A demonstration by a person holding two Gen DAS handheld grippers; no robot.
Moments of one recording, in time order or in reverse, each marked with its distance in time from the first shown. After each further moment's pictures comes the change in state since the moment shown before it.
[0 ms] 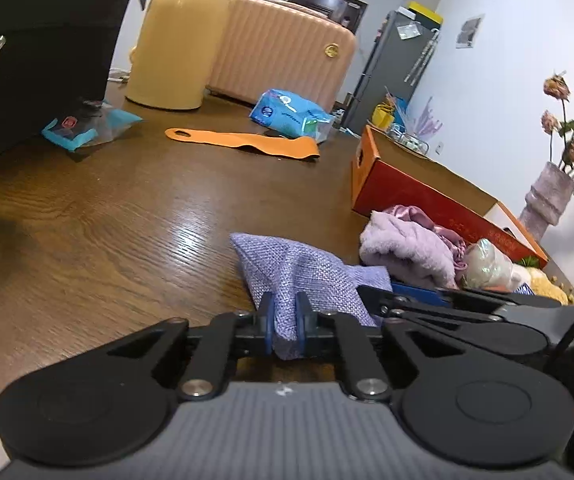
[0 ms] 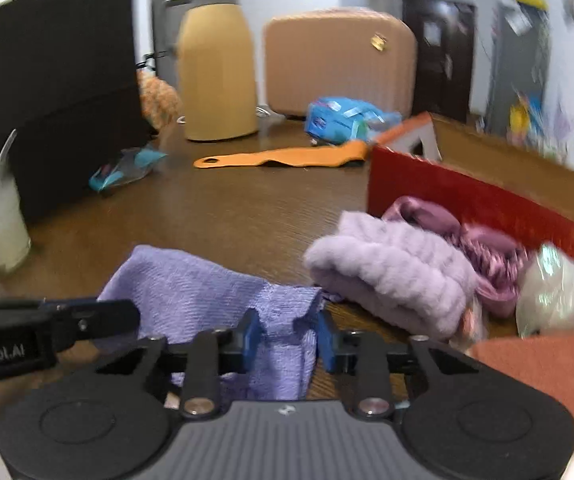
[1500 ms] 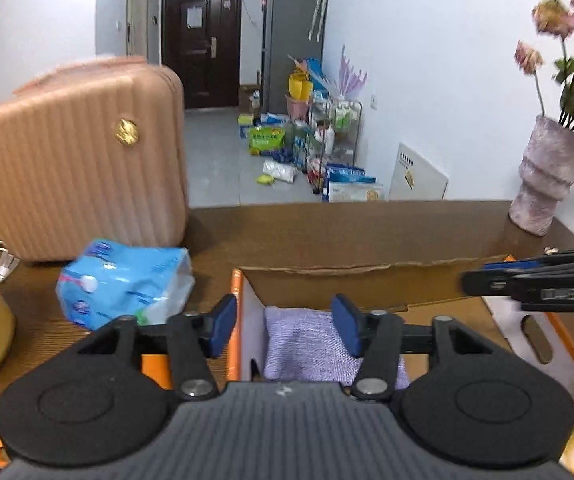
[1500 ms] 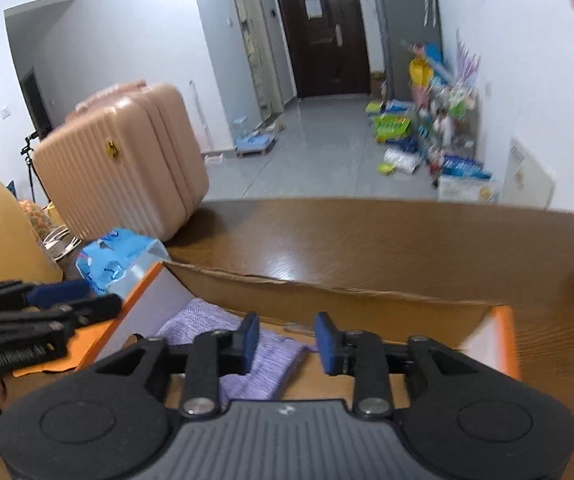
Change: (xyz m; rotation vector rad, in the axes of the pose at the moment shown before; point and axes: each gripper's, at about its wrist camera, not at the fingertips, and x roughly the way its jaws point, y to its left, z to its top) left arm 0.225 -0.194 0.233 0.405 0.055 -0.075; right arm 0.030 -0.302 0.178 0.328 0.007 -0.154
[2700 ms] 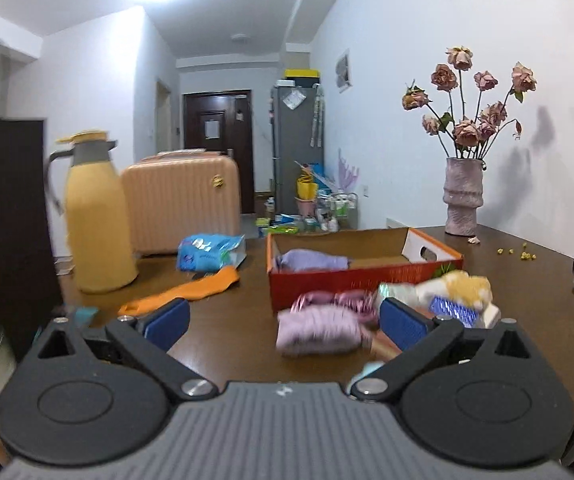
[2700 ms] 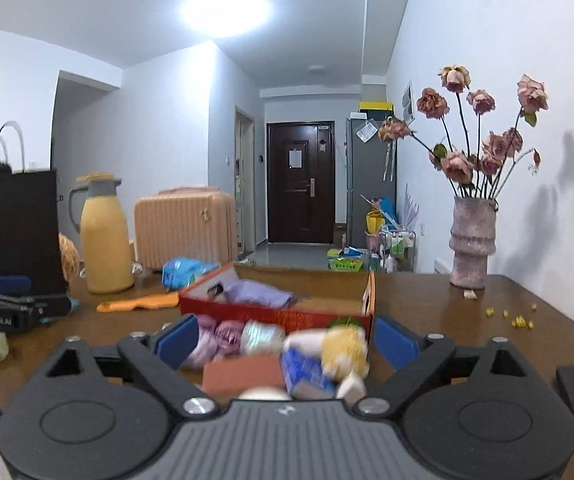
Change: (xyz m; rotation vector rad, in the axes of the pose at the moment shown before) left arm -0.325 -0.029 -0.273 0.043 -0.356 0.061; right arm -0.333 0.087 -0.323 -0.119 -0.482 -0.139
